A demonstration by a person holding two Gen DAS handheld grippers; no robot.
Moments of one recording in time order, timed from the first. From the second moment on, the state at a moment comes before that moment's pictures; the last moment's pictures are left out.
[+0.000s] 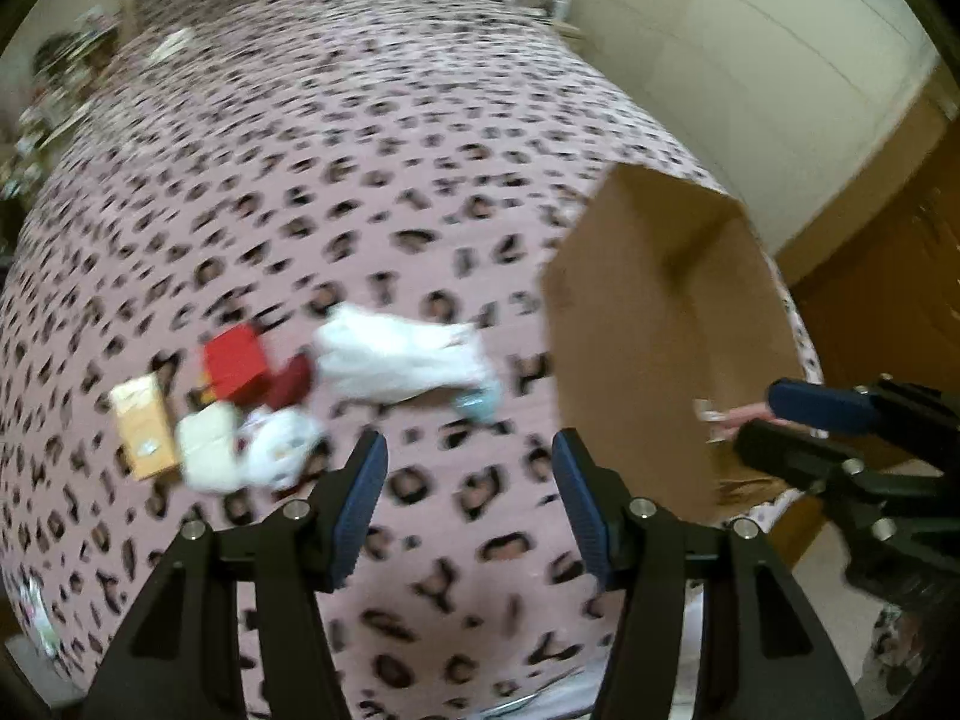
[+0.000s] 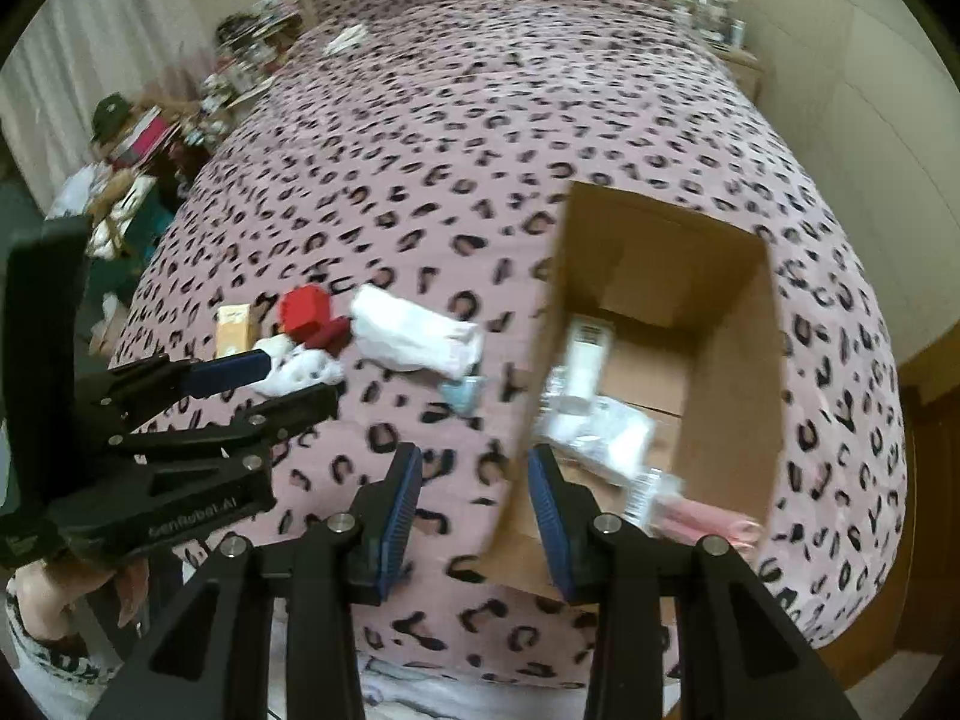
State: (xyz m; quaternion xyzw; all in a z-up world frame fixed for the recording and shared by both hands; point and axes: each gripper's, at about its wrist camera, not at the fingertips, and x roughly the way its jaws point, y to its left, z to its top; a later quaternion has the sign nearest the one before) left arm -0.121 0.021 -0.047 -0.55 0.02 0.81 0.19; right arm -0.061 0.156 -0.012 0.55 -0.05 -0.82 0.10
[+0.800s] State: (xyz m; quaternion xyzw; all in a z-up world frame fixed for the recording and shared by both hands) left arm -0.174 -0.183 -0.146 -0.58 -0.04 0.81 0.01; right arm -0.156 0.037 -0.103 0.61 -0.01 -0.79 0.10
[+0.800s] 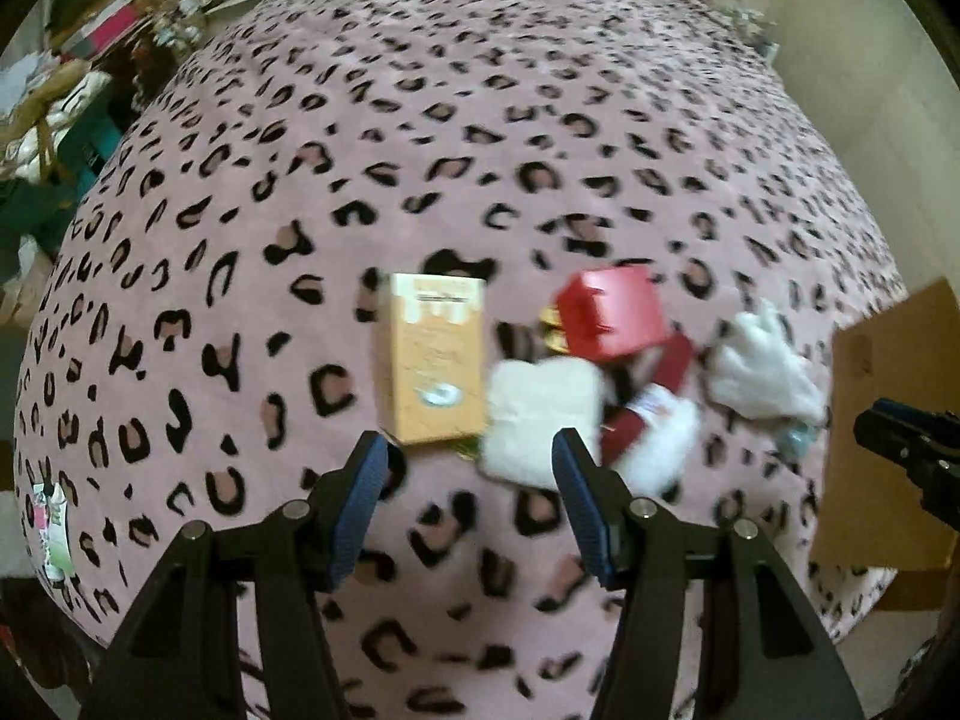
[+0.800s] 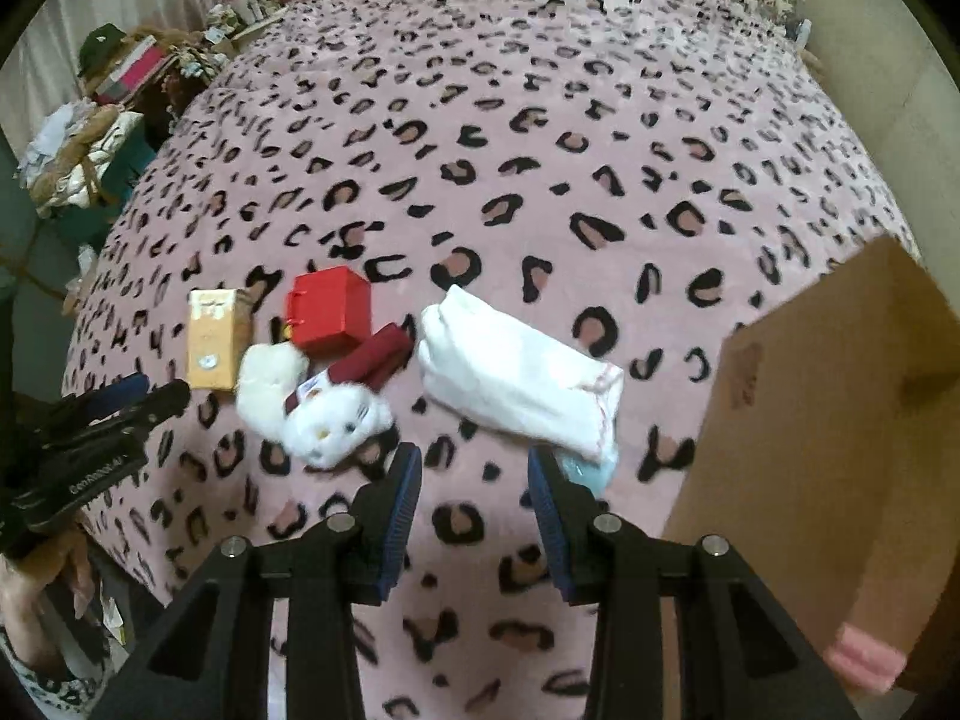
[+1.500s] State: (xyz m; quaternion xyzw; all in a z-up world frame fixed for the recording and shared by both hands) left arm -0.239 -0.206 -0.235 -0.62 -0.08 0.78 0.00; right arm -0.214 0.020 -0.196 0.66 0.00 -0.75 0.06
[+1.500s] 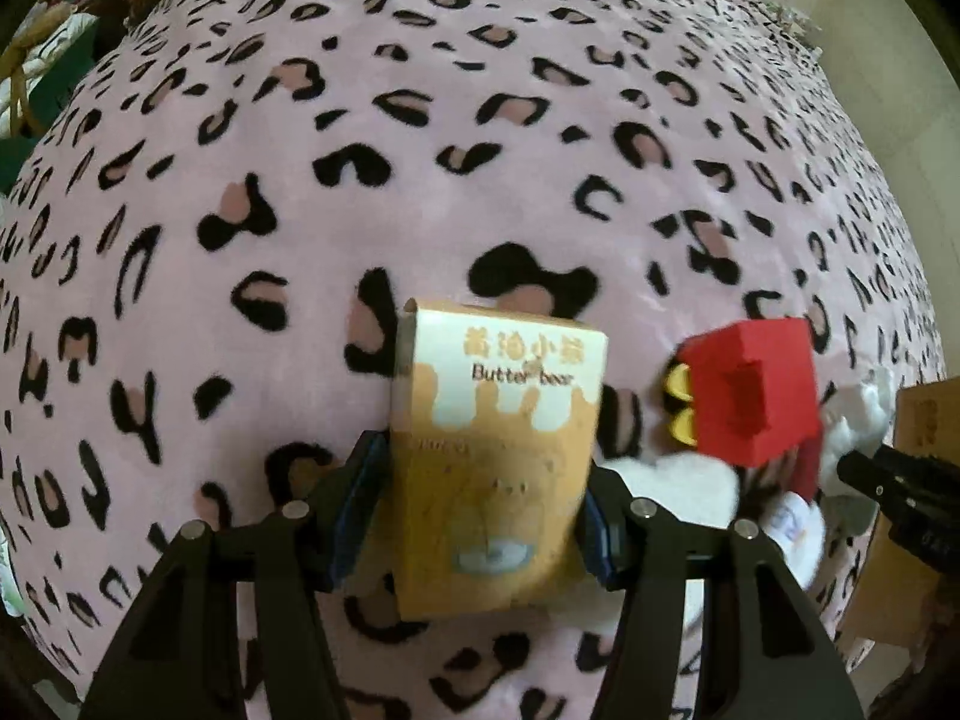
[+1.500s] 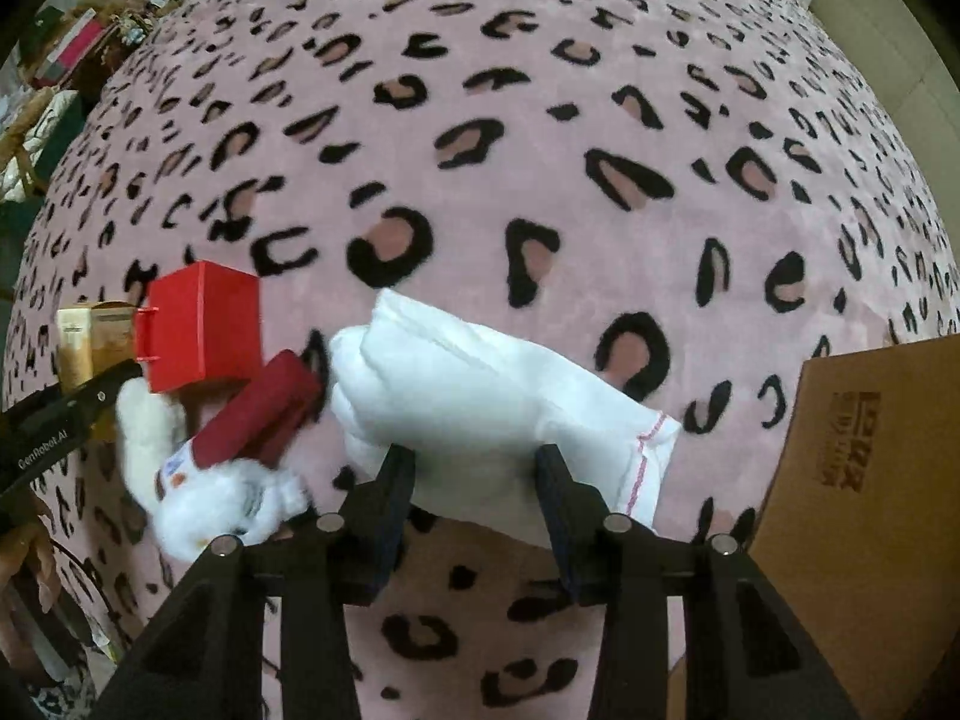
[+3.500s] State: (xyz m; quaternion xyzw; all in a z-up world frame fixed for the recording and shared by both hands) left arm -0.090 -0.150 -0.073 -0.54 -0.03 0.84 0.06; right arm -0.084 0.033 -0.047 0.55 -0.03 -0.82 0.13
